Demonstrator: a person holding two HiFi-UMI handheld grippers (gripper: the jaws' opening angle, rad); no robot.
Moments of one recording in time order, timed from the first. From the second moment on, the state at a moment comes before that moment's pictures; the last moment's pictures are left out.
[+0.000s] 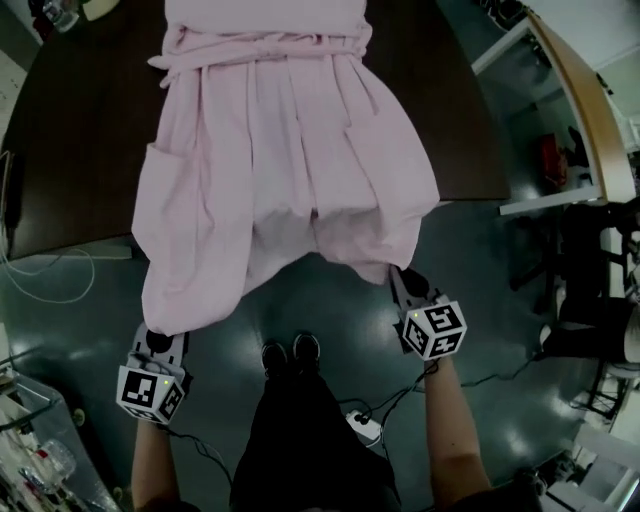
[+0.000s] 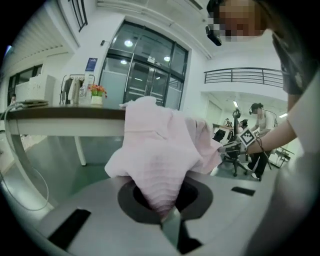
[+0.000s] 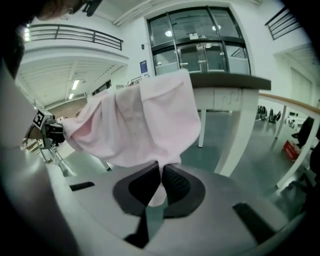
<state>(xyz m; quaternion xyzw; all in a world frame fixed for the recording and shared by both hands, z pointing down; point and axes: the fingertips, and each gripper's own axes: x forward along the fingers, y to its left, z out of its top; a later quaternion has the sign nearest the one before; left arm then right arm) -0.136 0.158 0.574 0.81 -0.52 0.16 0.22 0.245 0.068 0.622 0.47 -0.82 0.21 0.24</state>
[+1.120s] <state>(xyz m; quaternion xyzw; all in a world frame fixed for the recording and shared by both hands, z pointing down) -0.194 -0.230 0.172 0.86 -0.48 -0.02 0.19 0.158 -0.321 0.163 0.33 -0.94 0.08 0.08</state>
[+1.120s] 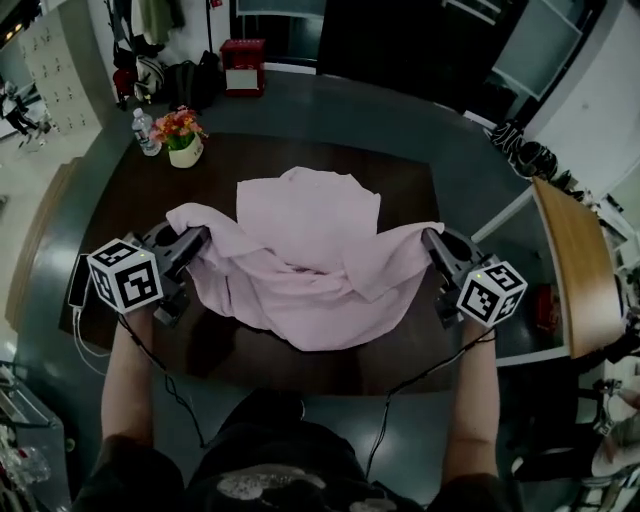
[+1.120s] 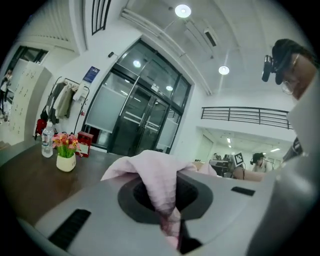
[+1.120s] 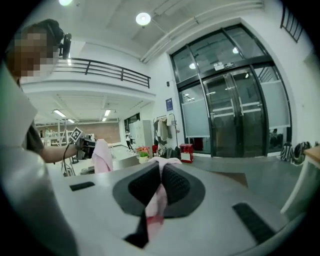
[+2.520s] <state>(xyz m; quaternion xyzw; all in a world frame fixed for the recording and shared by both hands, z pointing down) -0.323 -0.525 0.385 0.75 -0.62 0.16 0.16 0.230 -0.598 0.380 0.55 -0.80 0.23 0.08</state>
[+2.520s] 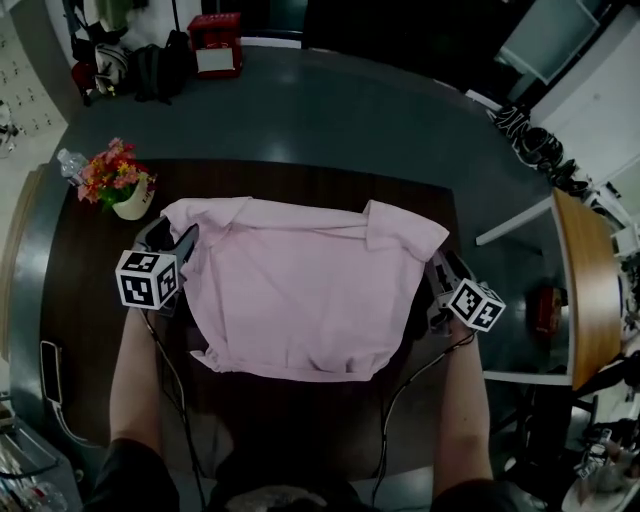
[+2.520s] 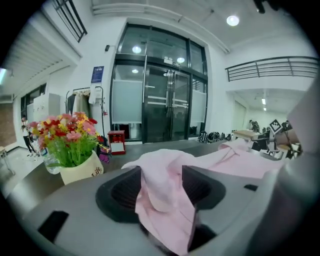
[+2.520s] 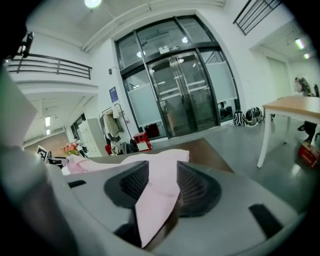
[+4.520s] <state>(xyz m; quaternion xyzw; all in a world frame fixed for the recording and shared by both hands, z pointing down) -0.060 0.074 0.279 0.83 -0.54 0.01 0.14 0.030 0.040 0.286 0.36 -0.92 0.12 0.02</state>
